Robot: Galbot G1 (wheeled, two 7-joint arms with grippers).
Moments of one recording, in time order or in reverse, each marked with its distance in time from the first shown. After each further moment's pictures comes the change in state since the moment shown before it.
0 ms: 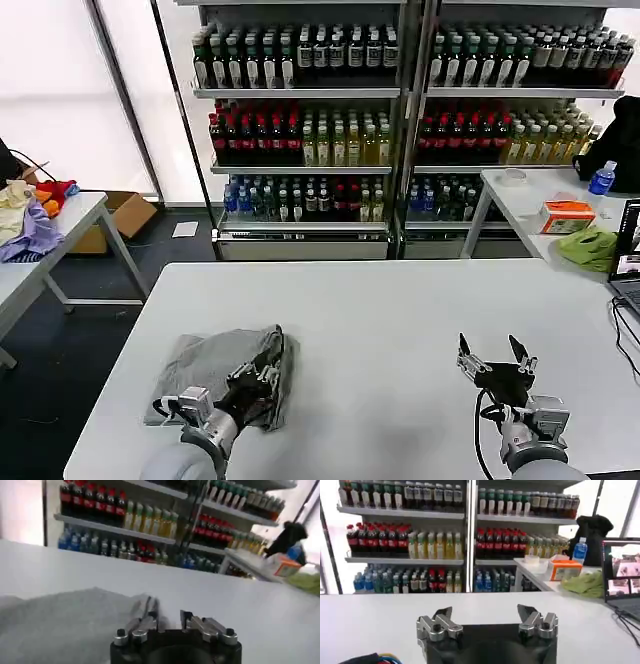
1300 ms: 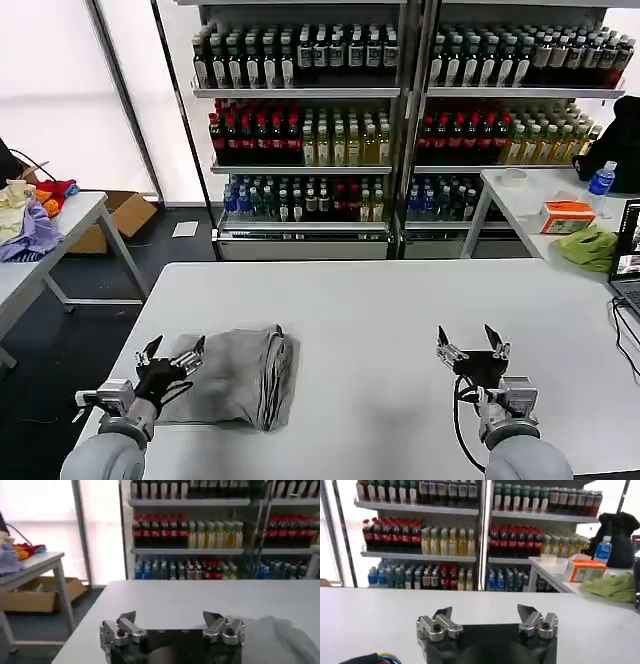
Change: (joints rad) left arm 0.018 0.130 -0.286 0.107 0.119 -0.082 -0.014; right arm 0.125 -0.038 -0.111 -0.096 0.005 -0.007 0.001
